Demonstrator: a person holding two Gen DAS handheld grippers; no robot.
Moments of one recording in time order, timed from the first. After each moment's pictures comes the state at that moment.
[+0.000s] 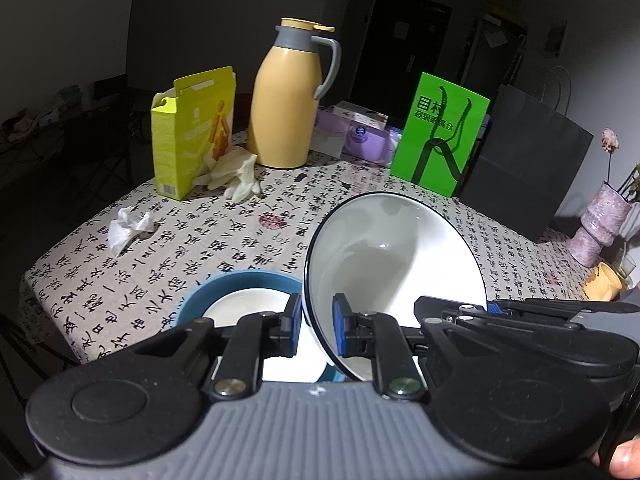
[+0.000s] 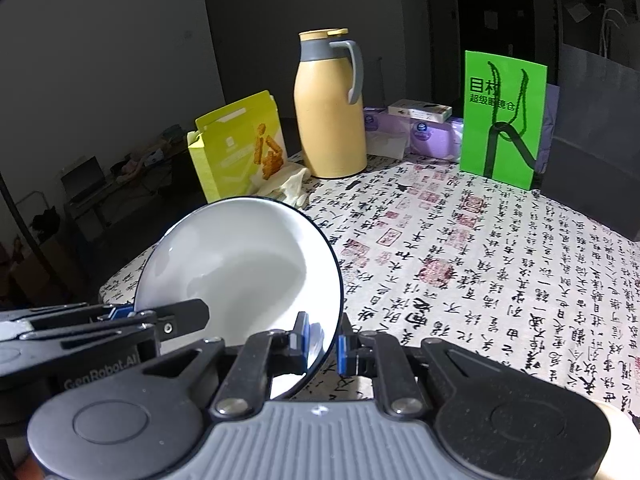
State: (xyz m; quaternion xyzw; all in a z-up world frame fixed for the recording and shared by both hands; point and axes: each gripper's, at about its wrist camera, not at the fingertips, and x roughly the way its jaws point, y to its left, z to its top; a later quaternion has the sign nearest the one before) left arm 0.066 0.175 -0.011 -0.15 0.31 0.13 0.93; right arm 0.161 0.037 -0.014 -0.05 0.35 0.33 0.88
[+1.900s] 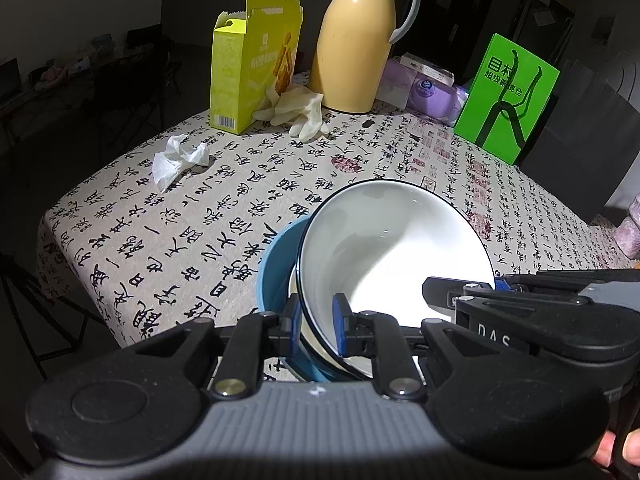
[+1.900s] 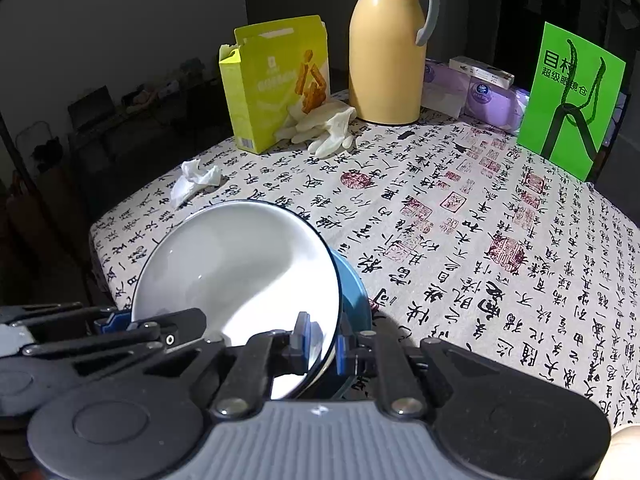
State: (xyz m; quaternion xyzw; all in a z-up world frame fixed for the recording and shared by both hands) left arm 0.068 0.237 -0.072 -0.18 0.37 0.17 0.90; right arm 0.173 0.125 -0.064 -0.13 0.40 0.34 0.84
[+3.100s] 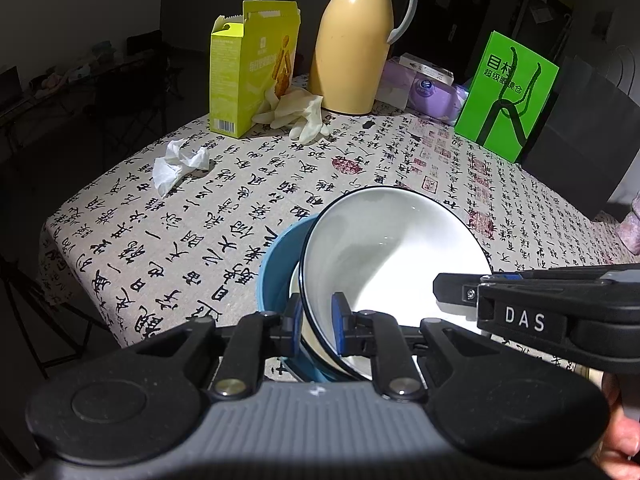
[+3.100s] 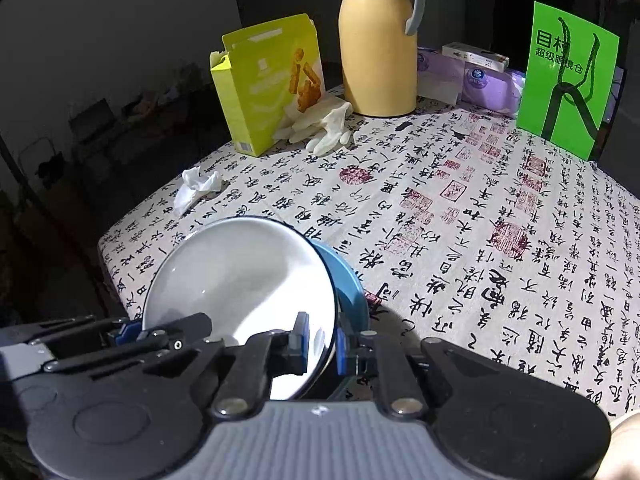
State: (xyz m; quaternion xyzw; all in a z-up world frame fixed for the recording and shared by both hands) left arm 0.070 0.235 -0.072 -0.17 0.37 0.17 0.90; right arm 0.180 0.117 -0.058 -0.09 0.42 0.34 0.83
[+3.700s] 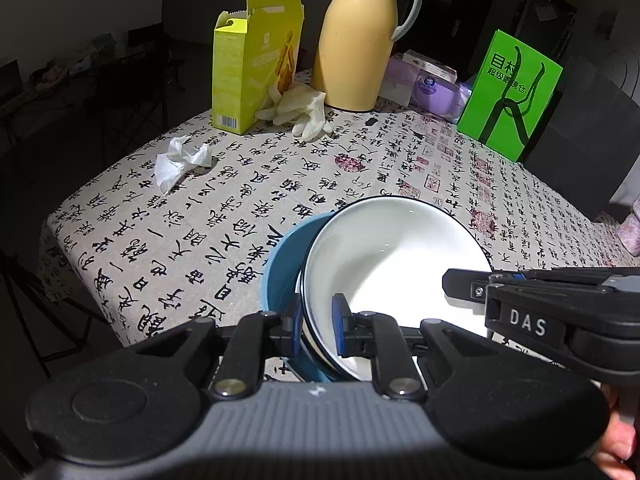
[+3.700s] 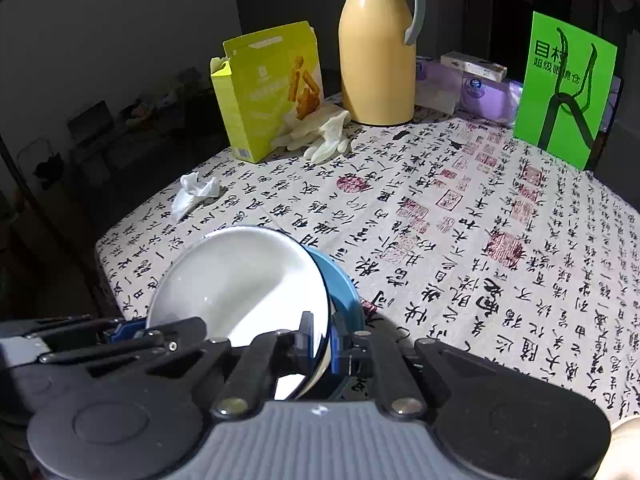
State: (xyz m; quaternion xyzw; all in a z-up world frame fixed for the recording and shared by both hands) left arm 0.071 0.240 -0.070 -0.17 0.37 0.17 0.90; right arm 0.177 0.119 -0.056 -0.10 0.41 0.34 0.84
